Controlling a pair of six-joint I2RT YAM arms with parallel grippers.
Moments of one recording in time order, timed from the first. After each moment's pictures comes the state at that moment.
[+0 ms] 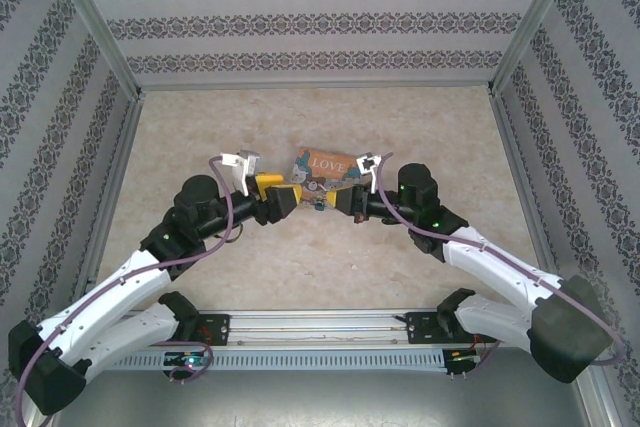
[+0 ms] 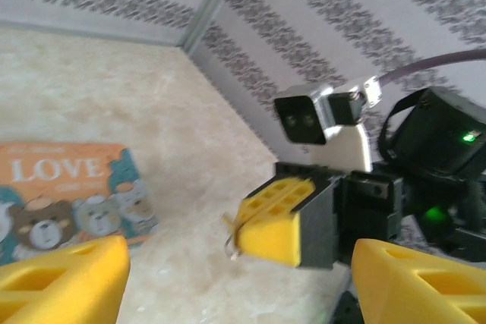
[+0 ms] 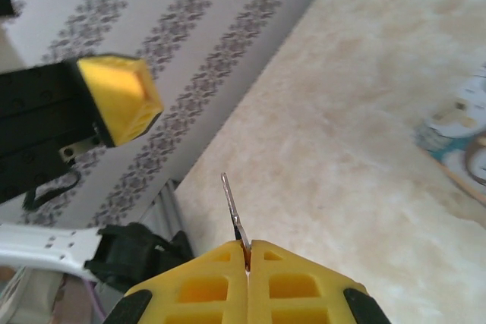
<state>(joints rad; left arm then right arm) -0.63 0.84 0.66 0.01 0.28 -0.55 0.55 1.09 0.58 0.23 -0.66 0.67</state>
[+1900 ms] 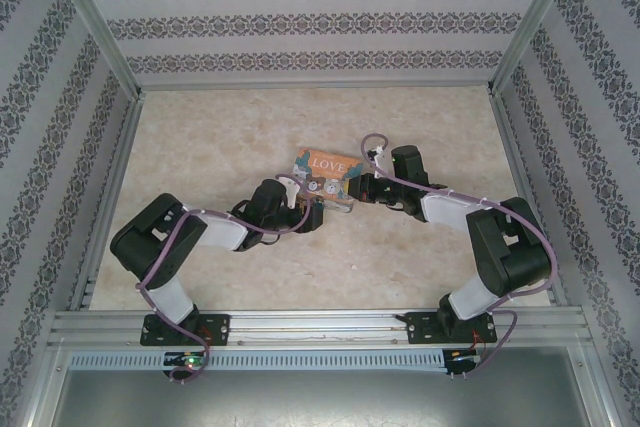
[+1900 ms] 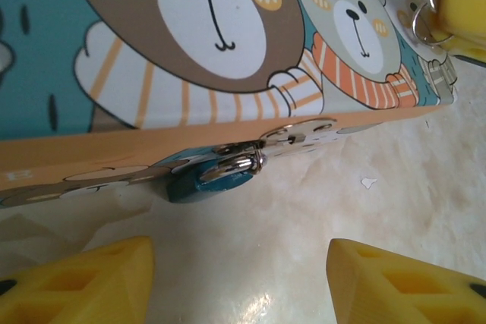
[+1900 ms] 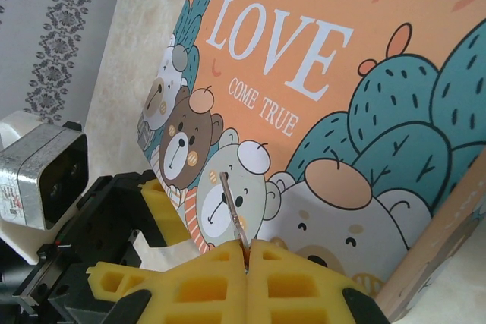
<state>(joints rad) -0.61 1.71 0.60 0.49 0.29 -0.50 0.32 1.58 0.70 0.18 -0.69 0.55</state>
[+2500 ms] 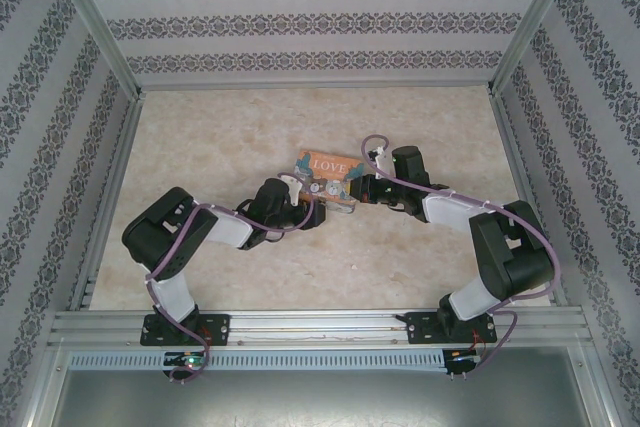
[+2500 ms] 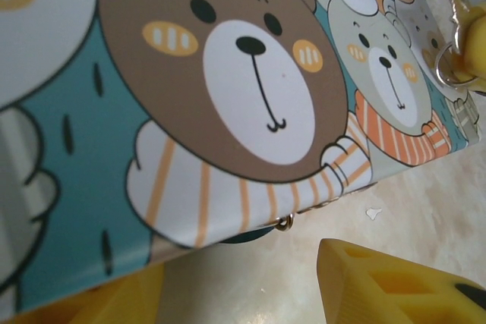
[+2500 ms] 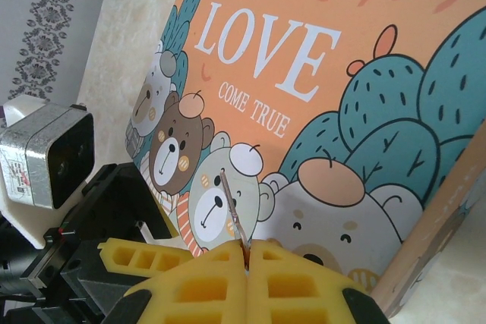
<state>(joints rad) -0.61 1.79 0.63 0.59 0.29 -0.53 0.32 1.55 0.70 0.13 -0.66 0.52</state>
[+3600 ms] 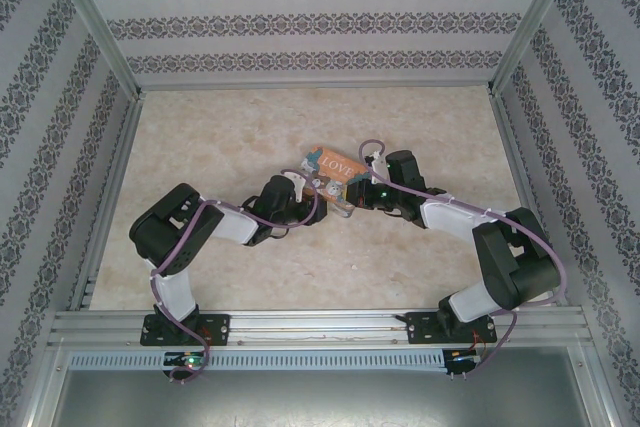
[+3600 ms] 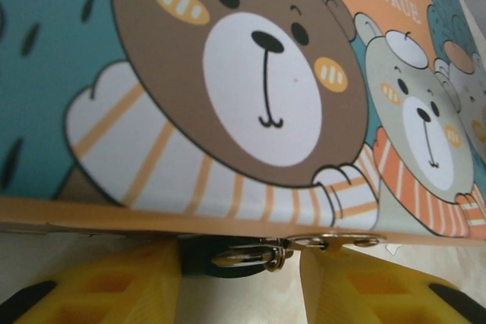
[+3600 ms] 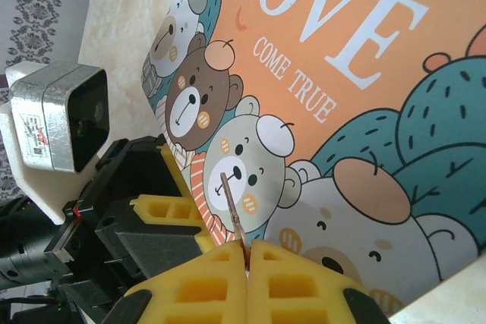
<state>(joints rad) -0.63 1.84 0.69 0.56 0.23 -0.54 0.39 1.50 0.68 0.10 -0.59 0.60</state>
